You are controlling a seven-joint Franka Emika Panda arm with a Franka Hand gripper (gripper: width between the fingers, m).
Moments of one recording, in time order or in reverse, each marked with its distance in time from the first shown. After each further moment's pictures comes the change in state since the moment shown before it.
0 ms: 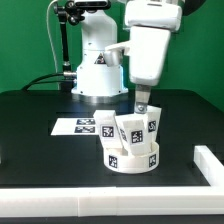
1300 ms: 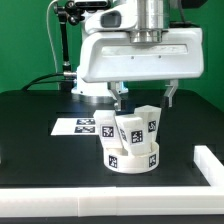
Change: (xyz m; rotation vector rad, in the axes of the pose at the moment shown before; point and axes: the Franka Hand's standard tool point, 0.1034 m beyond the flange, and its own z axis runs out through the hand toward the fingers) arm 0.002 -0.010 -0.001 0.064 0.156 1.175
